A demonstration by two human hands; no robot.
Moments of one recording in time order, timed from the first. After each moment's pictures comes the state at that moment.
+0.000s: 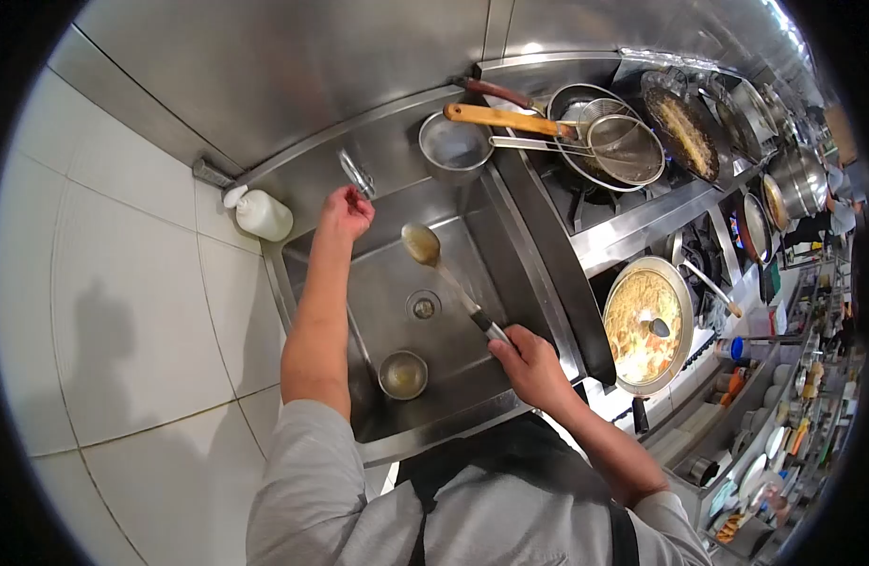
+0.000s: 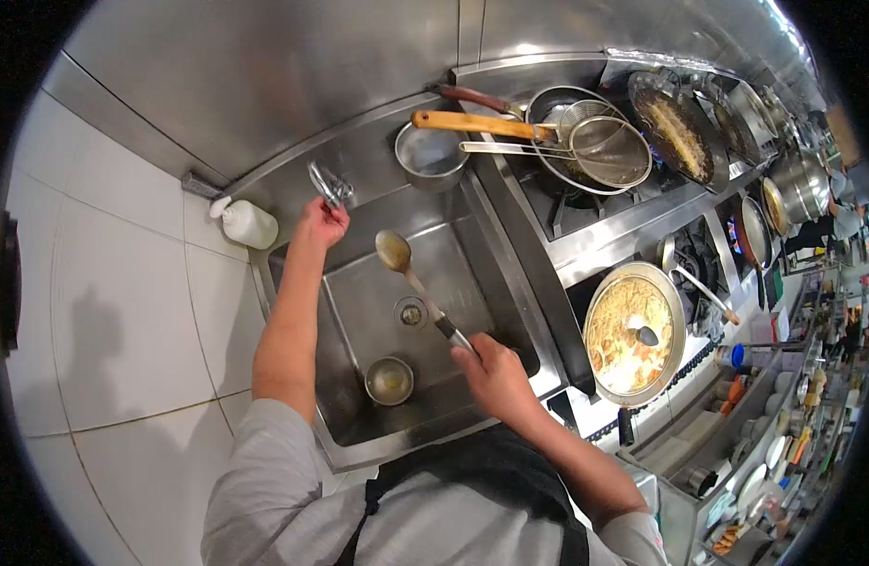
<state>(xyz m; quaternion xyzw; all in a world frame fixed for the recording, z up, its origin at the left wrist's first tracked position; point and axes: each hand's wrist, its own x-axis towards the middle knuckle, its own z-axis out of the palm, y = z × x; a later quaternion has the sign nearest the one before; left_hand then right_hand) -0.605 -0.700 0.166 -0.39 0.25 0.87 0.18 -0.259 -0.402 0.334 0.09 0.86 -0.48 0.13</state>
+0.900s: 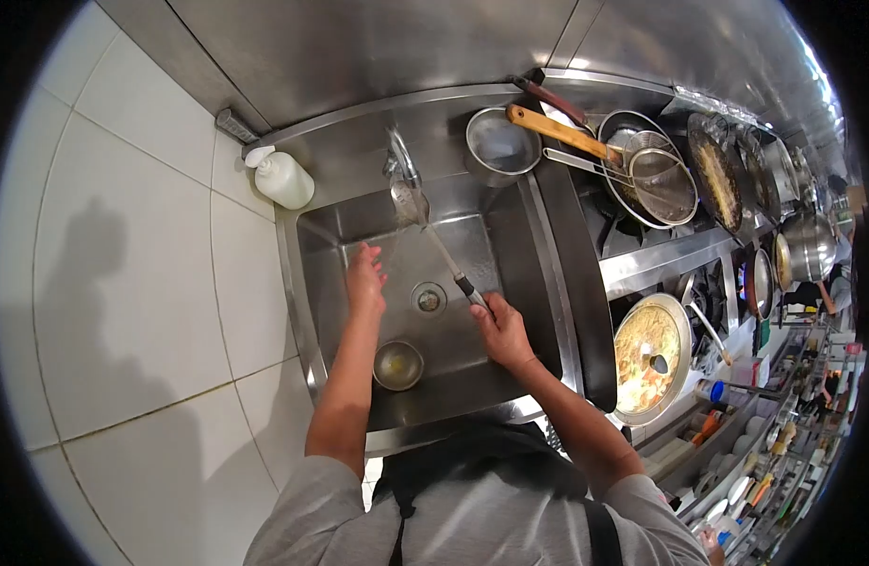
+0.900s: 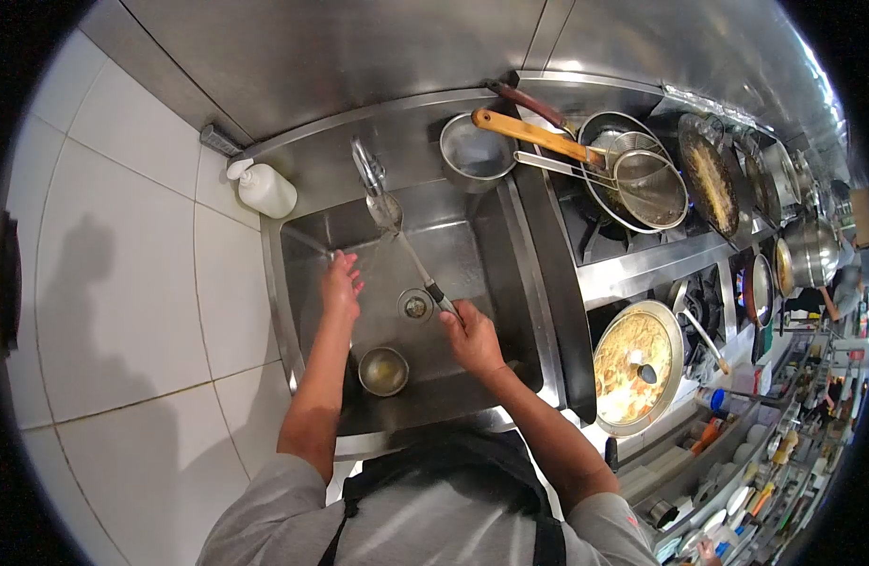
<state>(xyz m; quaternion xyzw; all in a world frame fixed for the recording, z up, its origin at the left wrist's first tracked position) -0.425 -0.706 0.109 -0.37 0.55 0.75 0.04 -0.331 -0.439 0.215 0.01 0.86 -0.50 0.08</state>
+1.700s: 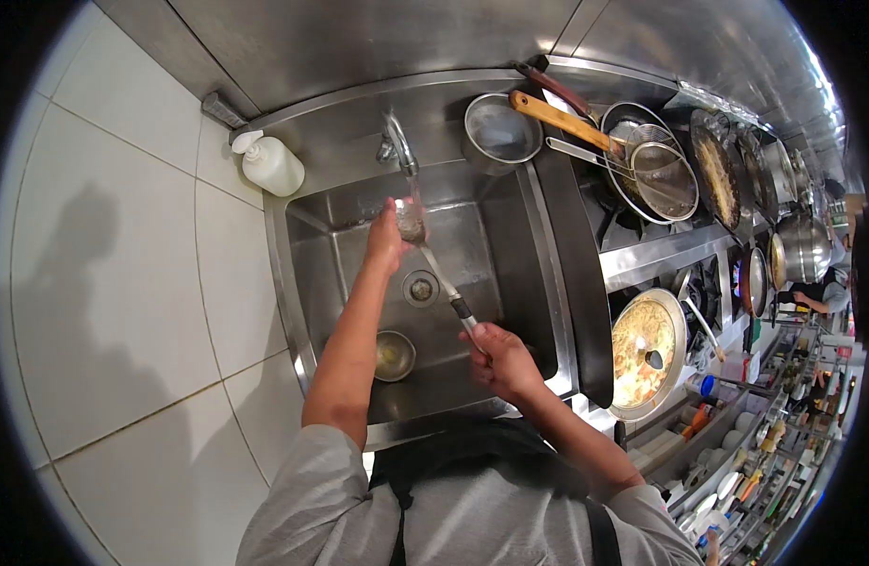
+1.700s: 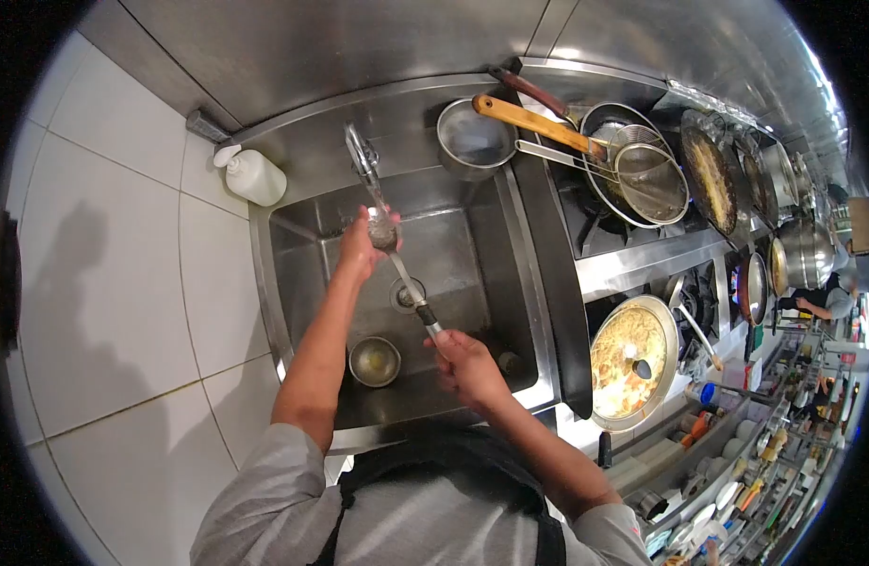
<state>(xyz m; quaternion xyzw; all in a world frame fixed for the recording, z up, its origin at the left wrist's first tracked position) -0.480 -0.657 0.136 -0.24 0.53 0.81 0.09 -0.291 -0.438 0.254 0.28 0.42 -0.78 0.36</state>
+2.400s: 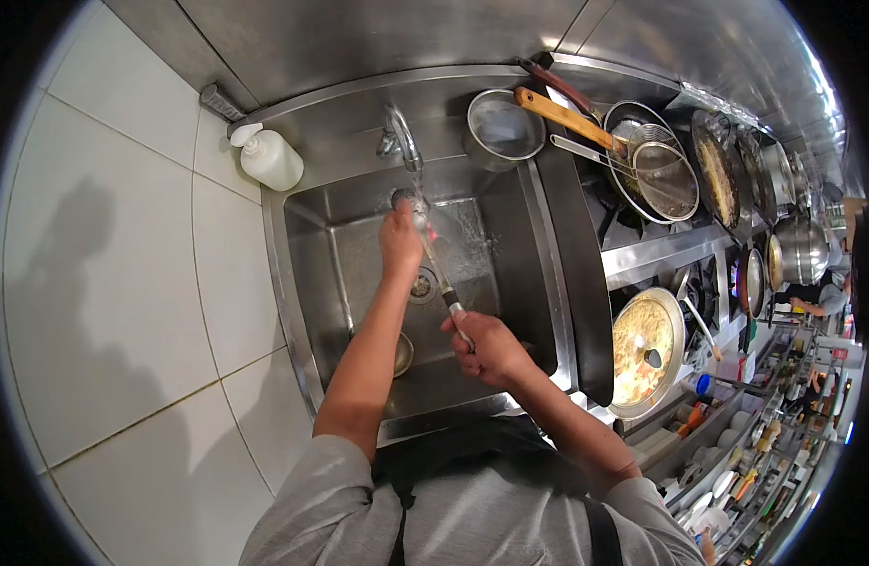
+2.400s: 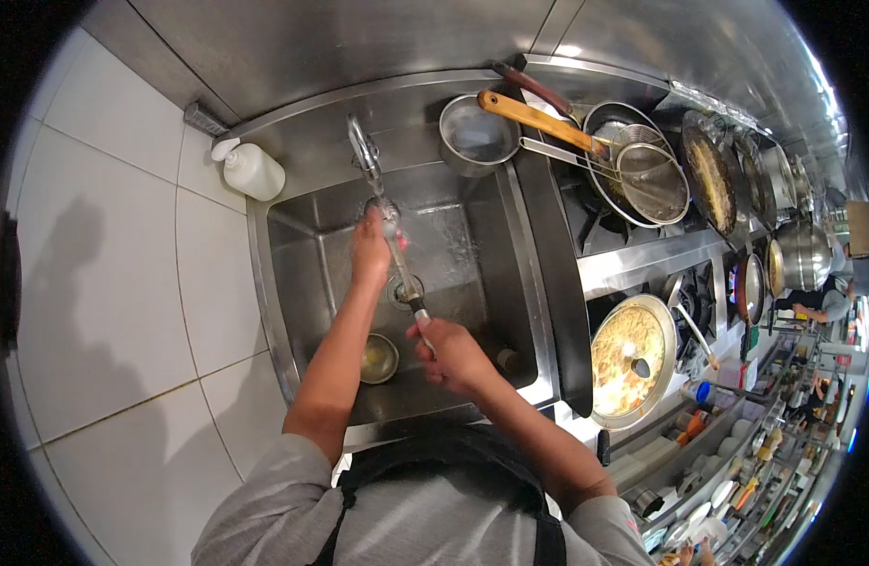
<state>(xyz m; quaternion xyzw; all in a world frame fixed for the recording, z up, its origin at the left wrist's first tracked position) -0.464 -0.628 0.155 -0.25 0.58 0.77 0.06 -0.319 -0.463 0.258 0.27 0.46 -0.74 0.42</state>
